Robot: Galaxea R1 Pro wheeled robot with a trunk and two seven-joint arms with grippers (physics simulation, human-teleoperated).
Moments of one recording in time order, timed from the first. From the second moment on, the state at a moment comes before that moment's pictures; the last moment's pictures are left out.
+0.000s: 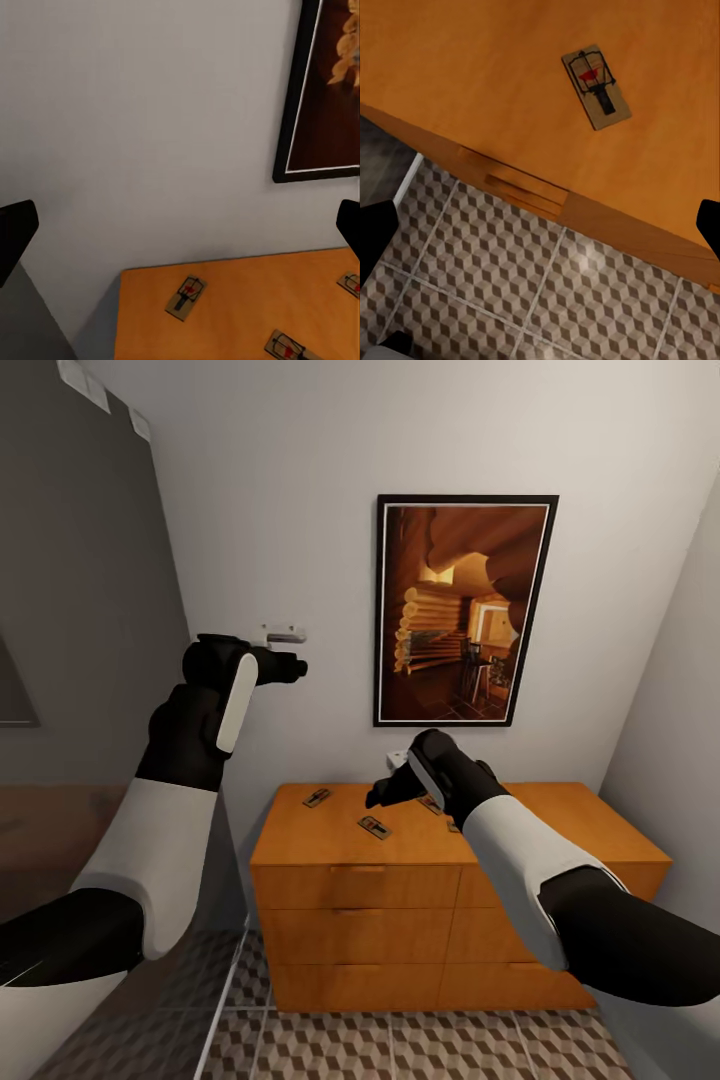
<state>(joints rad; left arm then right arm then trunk) -1.25 -0.12 -0.13 -1.21 0.09 1.04 0.16 -1.24 0.17 0.28 -0.50 -0.01 1.04 0.26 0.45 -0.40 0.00</state>
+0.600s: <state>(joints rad) -1.24 -0.12 -0.13 -1.21 0.09 1.04 0.16 -1.24 0.17 0.28 -0.49 -0.01 1.04 0.27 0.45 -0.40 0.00</state>
